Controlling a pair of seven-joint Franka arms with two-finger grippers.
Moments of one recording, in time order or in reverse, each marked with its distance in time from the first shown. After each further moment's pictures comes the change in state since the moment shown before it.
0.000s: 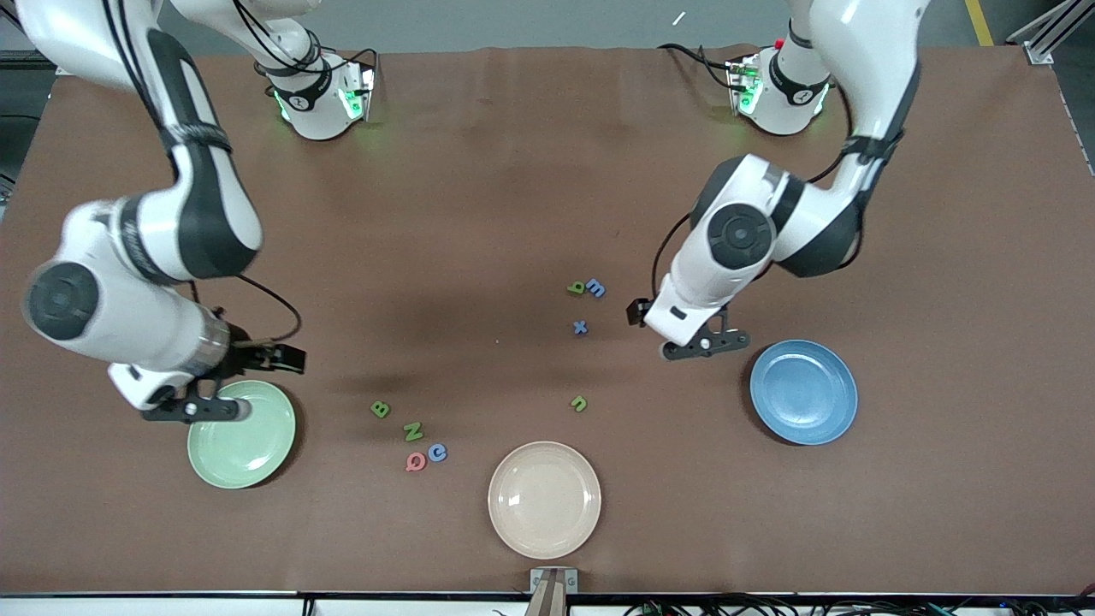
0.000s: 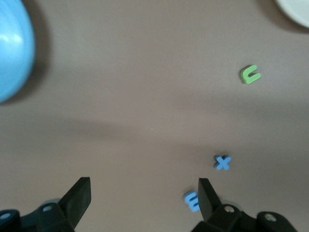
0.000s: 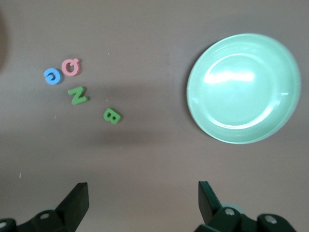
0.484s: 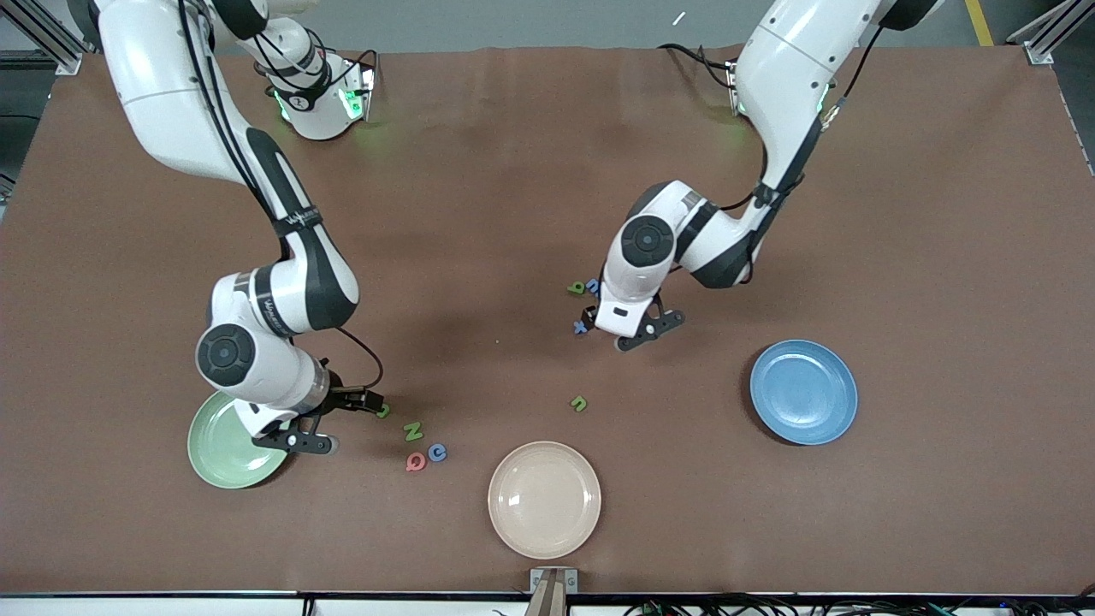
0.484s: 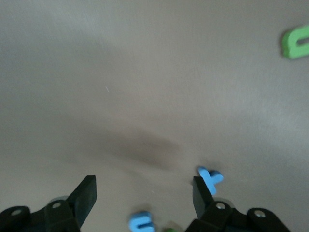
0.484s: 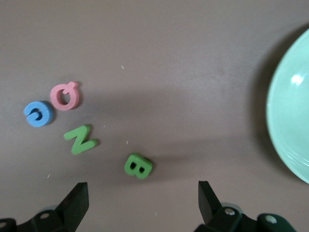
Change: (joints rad) left arm -0.140 0.156 -0.001 -0.077 0.085 0.260 -0.488; right arm 0.070 0.225 0.000 0.003 0.001 0.299 0.154
